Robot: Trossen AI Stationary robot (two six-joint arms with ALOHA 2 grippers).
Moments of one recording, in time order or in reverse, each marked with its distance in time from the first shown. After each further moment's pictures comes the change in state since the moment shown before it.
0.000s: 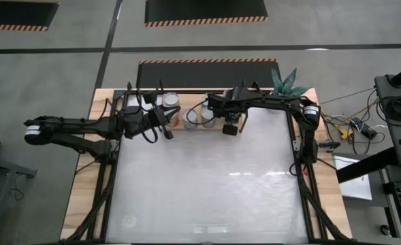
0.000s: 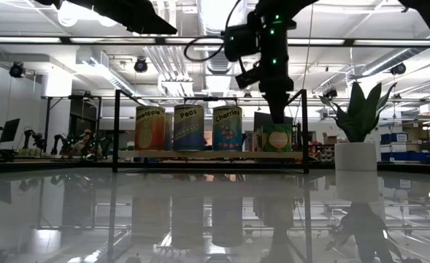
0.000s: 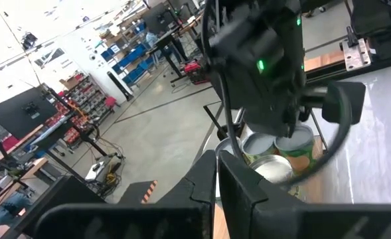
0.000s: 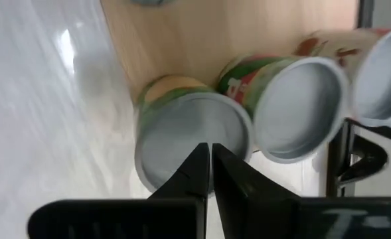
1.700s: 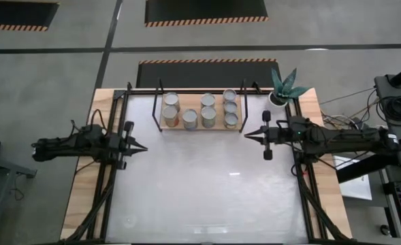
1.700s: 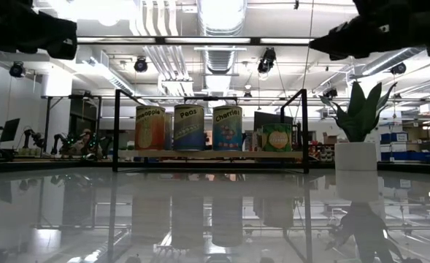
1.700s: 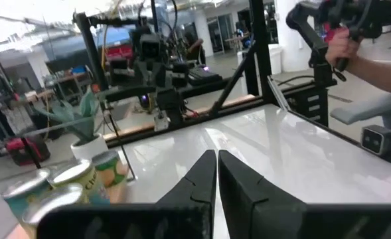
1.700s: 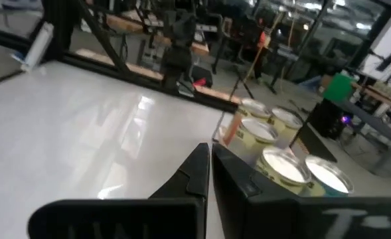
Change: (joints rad) left arm -0.072 -1.001 -0.545 -0.342 0.653 -0.279; right arm 0.183 -1.244 -1.312 1.457 -0.381 -0.218
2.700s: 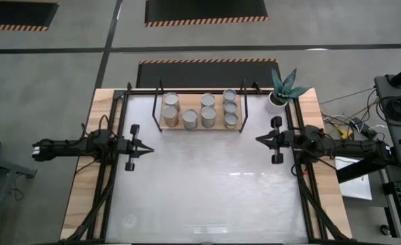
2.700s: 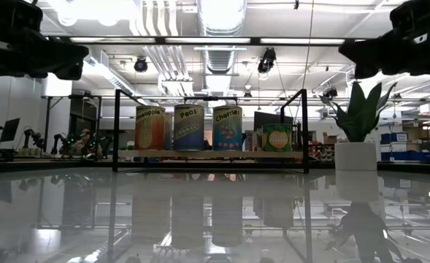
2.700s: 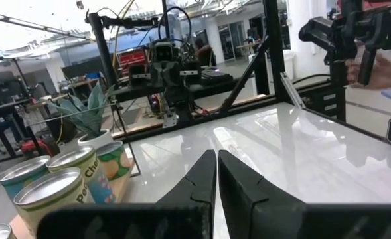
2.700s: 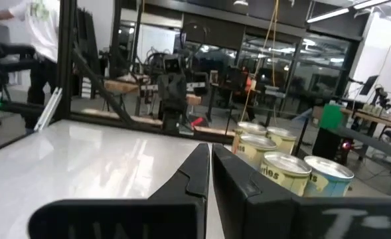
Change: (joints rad) left arm 0.000 0.003 -0.194 0.242 -0.043 -0.002; right arm -0.006 -0.371 -0.330 0.167 -0.010 0.176
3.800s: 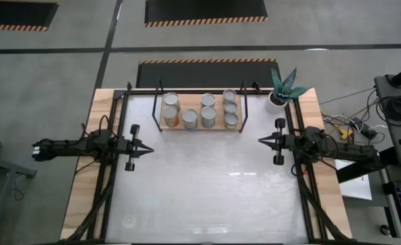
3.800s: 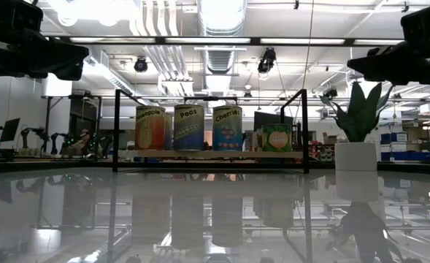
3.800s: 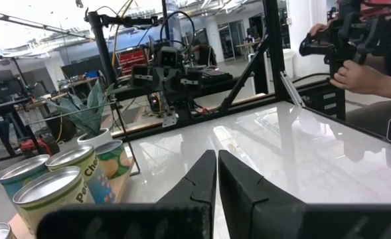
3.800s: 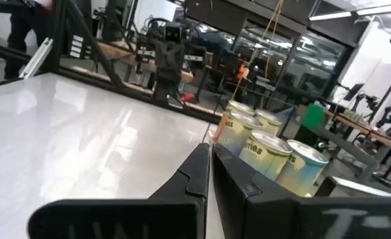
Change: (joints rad) left arm 0.000 0.004 0.001 -0.002 0.000 0.000; right arm 0.000 -0.291 -0.002 -0.361 0.023 -0.187
